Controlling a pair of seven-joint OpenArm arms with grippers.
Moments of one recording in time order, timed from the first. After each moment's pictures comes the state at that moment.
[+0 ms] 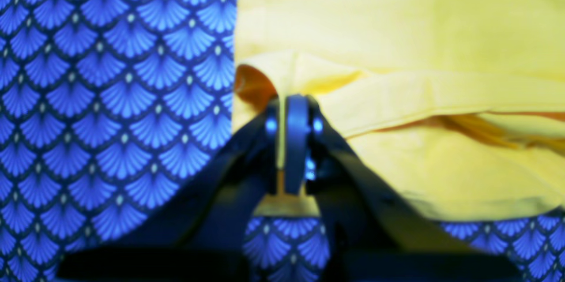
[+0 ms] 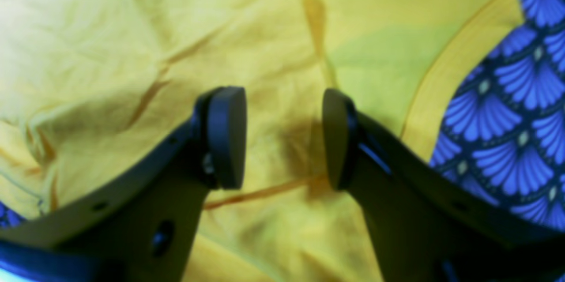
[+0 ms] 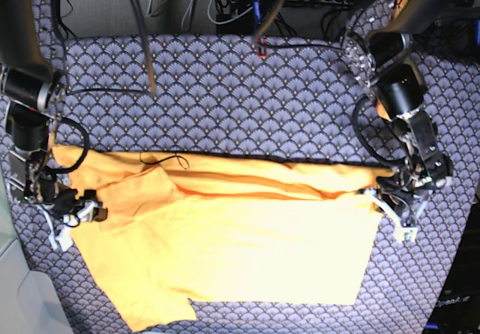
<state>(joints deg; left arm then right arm) -27.3 -4.5 -34.7 61.6 10.5 -36.2 41.8 39.3 20.8 17.5 26.7 7.0 39.5 -31.6</state>
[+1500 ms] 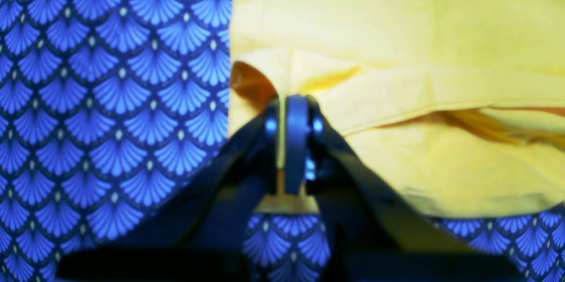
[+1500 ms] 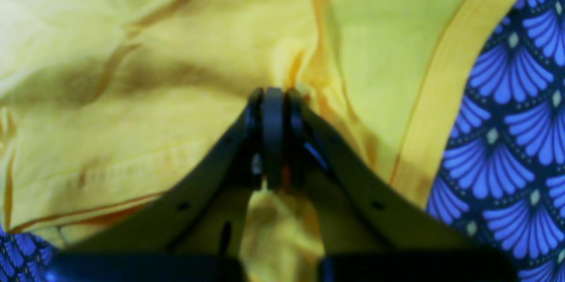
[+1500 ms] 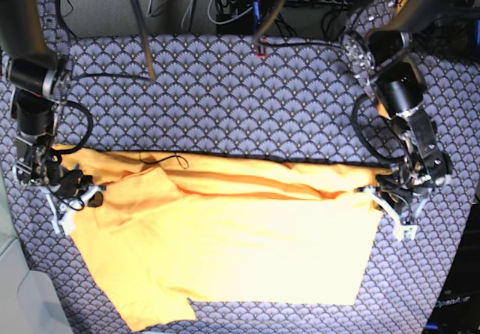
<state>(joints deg) -26.8 -4.4 -34.7 61.6 10.5 -36.2 41.6 34.9 20.5 17.8 26.8 4.6 39.5 -25.6</state>
